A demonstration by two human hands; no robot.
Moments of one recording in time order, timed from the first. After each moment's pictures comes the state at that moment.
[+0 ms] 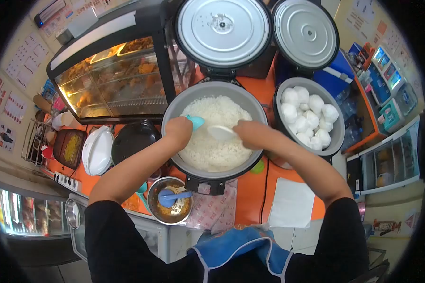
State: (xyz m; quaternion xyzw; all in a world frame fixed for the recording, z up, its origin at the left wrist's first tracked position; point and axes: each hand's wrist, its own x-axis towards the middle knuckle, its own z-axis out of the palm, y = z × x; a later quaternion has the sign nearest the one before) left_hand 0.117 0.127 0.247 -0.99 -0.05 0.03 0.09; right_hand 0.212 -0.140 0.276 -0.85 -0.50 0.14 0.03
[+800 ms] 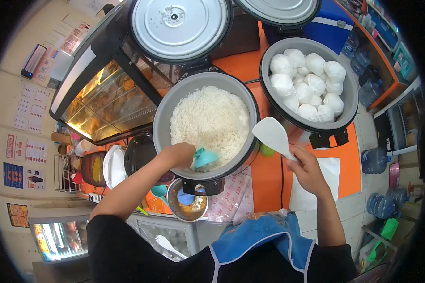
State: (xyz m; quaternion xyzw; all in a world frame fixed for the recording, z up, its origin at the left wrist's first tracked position) left_hand 0.112 0.068 0.268 -0.90 0.04 0.42 0.06; right_hand 0.104 -0.342 0.236 -0.75 -0.17 0.16 0.62
